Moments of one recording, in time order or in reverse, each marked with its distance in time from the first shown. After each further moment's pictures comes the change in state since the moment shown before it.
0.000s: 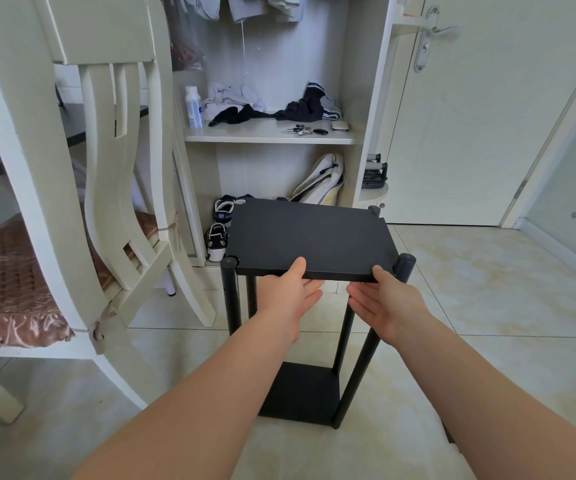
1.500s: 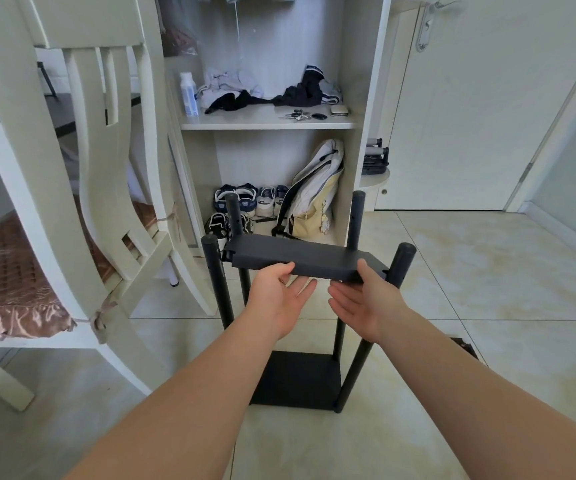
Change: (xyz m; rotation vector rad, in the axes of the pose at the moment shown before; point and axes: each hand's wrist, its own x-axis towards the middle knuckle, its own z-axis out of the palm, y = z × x) left_hand 0.026 -0.022 -0.019 -0.364 -0.074 -0.077; right_hand 0.009 0.024 0.006 0.068 -0.056 0.184
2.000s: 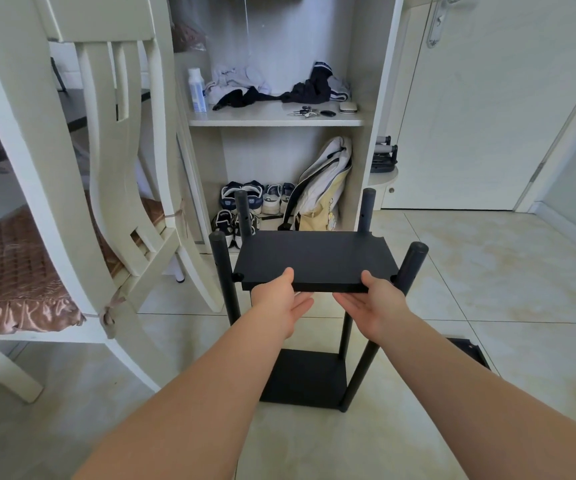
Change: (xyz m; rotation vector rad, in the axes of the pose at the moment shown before) left_hand 0.011 -0.001 -0.013 0.271 0.306 -0.059; right_hand 0.012 0.011 0.003 0.146 -0.016 -0.051
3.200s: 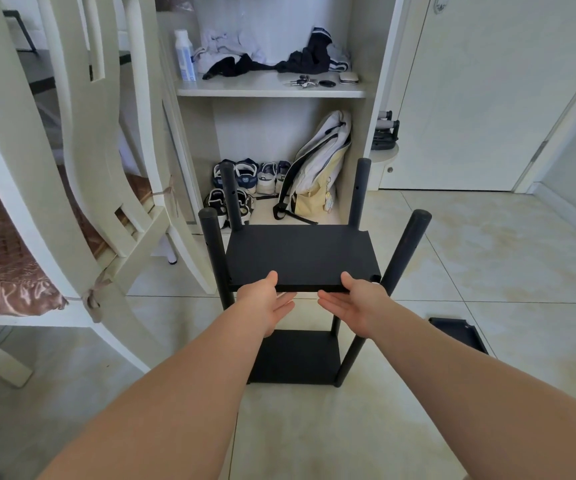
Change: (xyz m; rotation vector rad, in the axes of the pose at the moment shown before) left_hand 0.037 -0.015 -0.029 0.077 0.106 -0.143; right_hand 0.042 0.035 -0.011 -0.258 0.004 0.108
